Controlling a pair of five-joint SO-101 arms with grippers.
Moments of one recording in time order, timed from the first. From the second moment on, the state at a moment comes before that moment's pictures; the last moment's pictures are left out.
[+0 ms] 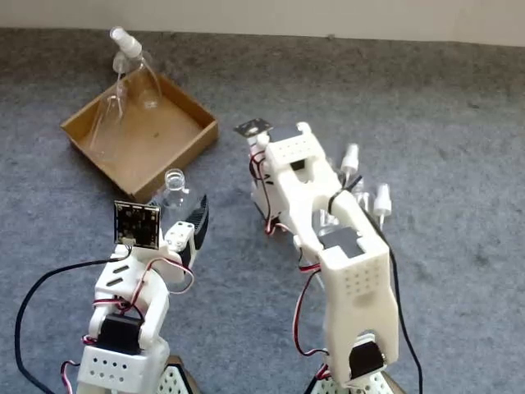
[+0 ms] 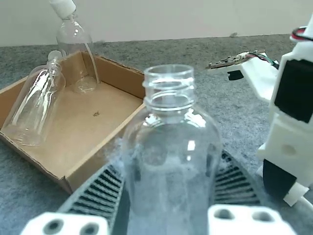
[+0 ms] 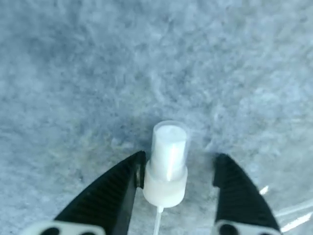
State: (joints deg) left arm 4.4 -102.9 96.0 34.0 7.6; right arm -23.6 34.1 -15.1 82.7 13.8
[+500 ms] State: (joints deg) left arm 4.4 -102.9 96.0 36.3 7.6; right arm -21.3 34.2 -42.7 99.8 13.1
